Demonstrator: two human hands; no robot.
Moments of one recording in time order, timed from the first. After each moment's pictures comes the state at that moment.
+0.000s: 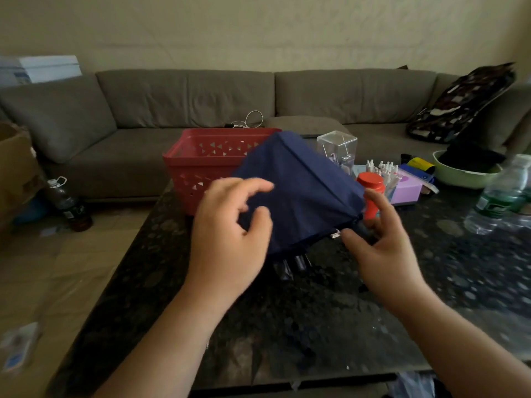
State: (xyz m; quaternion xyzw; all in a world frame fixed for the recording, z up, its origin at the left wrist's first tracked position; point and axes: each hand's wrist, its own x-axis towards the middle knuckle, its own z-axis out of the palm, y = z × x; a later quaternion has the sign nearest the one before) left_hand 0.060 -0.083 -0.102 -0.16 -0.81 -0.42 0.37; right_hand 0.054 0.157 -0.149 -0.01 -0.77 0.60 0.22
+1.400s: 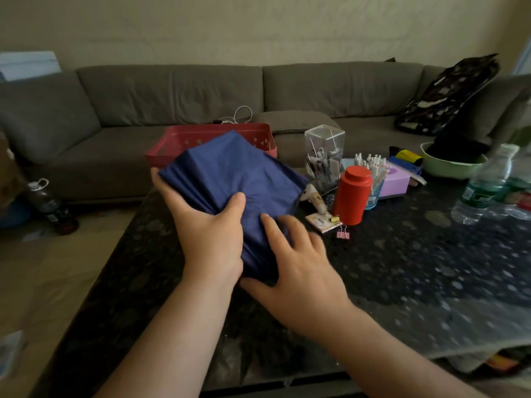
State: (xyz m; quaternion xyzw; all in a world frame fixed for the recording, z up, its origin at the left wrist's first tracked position) left_hand 0.036 -0.050 -0.103 0.11 -0.59 -0.75 0.27; right_hand 0.077 0.079 -0.150 0.13 -0.95 0.22 0.15
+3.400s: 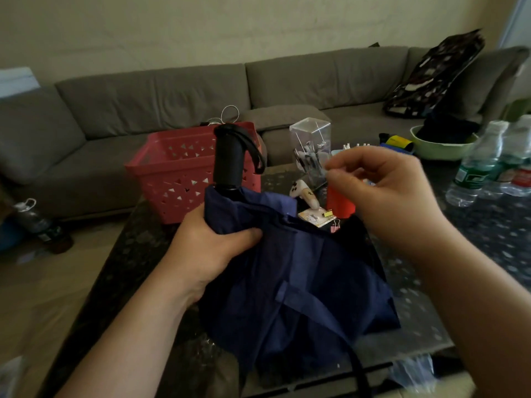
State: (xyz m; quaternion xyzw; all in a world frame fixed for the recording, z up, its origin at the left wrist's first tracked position) left_hand 0.025 -0.072 -0.114 -0.07 -0.74 -0.67 0.03; right_hand 0.050 0.176 -0.070 0.10 -0.77 0.58 0.26
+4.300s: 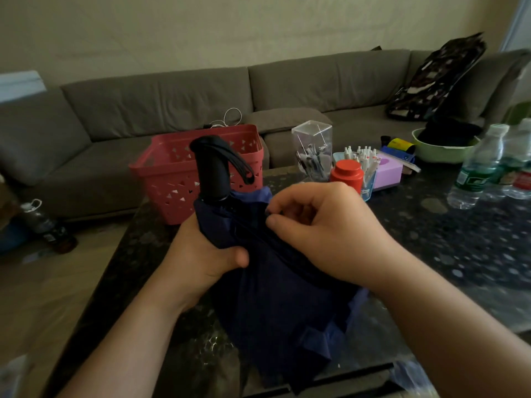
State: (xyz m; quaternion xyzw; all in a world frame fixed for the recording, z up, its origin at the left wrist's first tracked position) left_hand 0.020 -0.094 -0.131 -0.24 -0.66 -0.71 -0.02; right_hand 0.069 0.128 -0.073 0.19 -0.86 0.44 0.19
